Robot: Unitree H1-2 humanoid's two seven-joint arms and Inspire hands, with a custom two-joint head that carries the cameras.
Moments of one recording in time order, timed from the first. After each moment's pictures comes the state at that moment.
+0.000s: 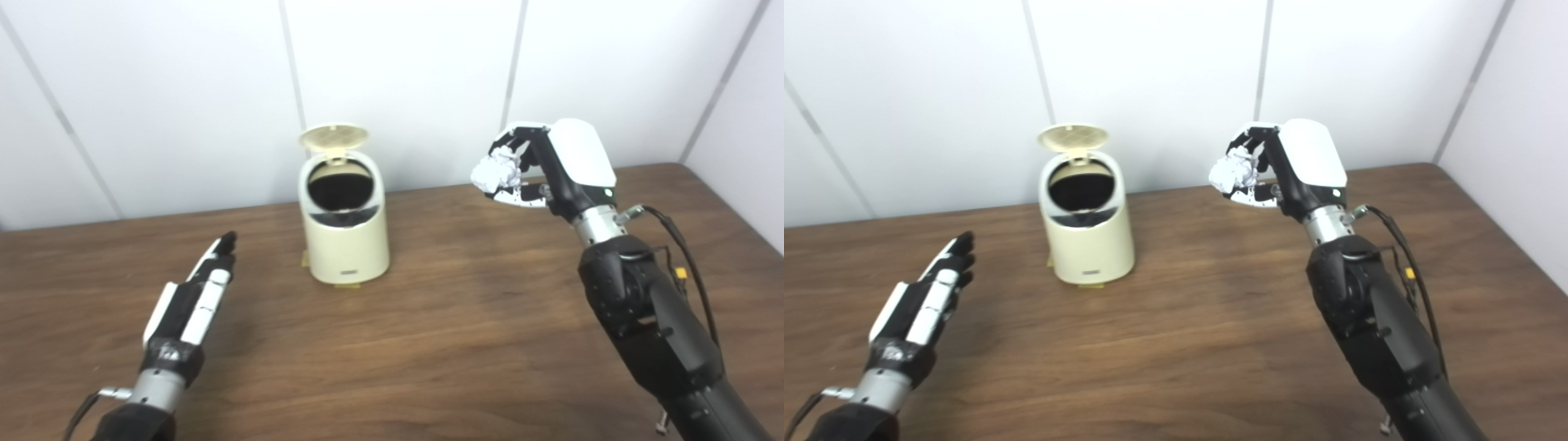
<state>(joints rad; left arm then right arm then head) -0.11 0.21 0.02 -0.21 -0.04 0.22 -0.16 -0.45 -0.34 0.16 -0.17 -0.72 0.17 -0.09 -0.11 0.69</state>
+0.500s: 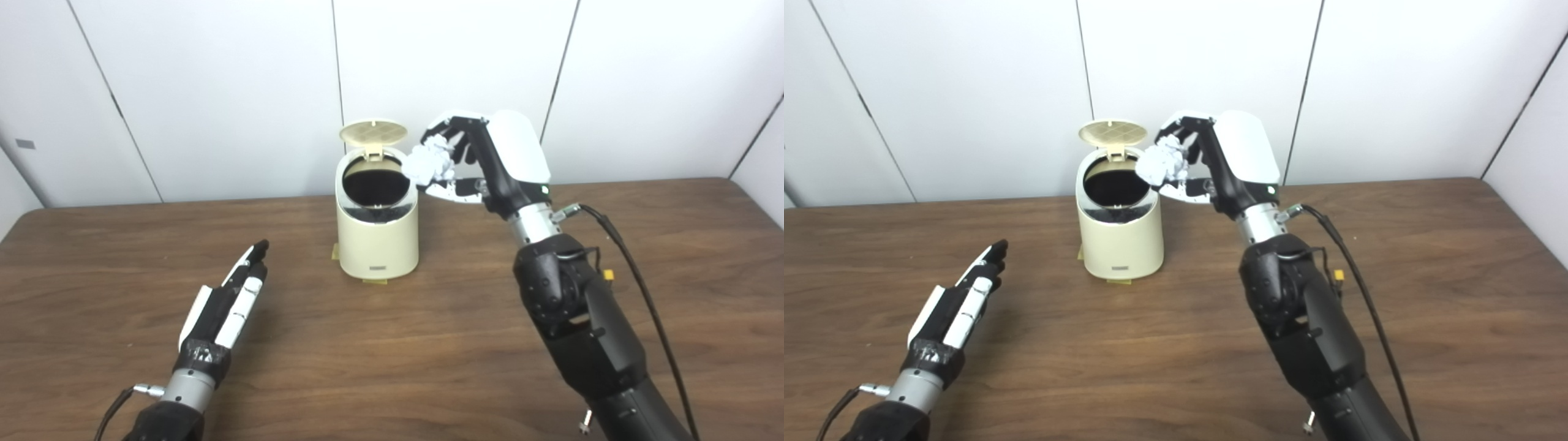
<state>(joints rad) -0.06 0.19 0.01 -0.21 0.01 0.21 -0.15 -0.58 -0.15 0.25 -0.01 -0.81 0.10 -0.15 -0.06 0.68</state>
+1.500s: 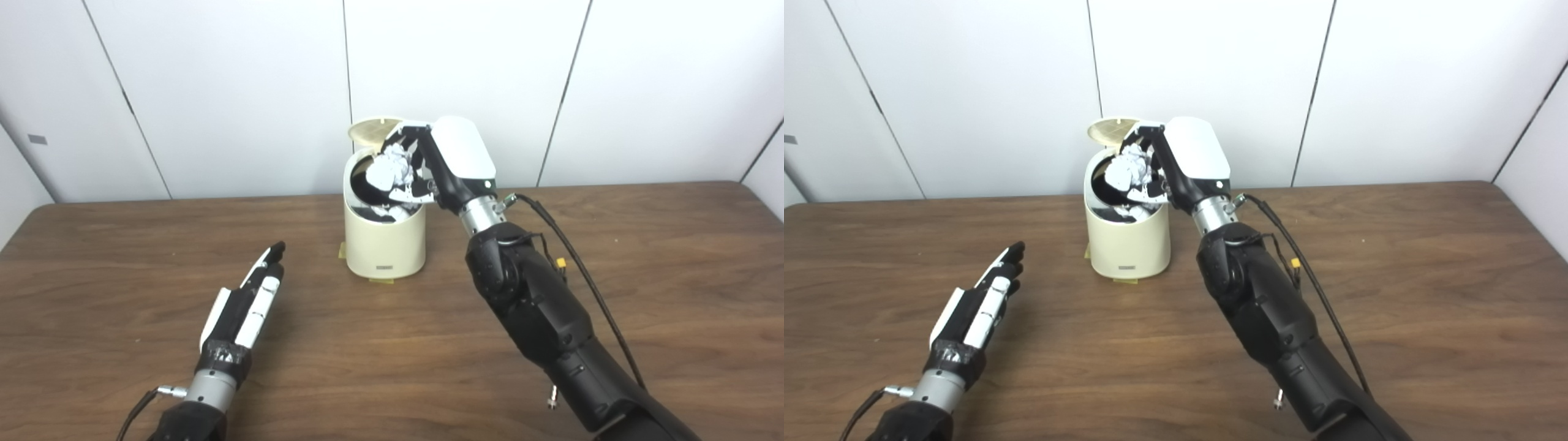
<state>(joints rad) -0.05 0.14 0.00 -0.22 0.01 0.23 -0.13 -0.68 -0.11 0.34 0.33 -0.84 0.03 -0.26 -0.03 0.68</state>
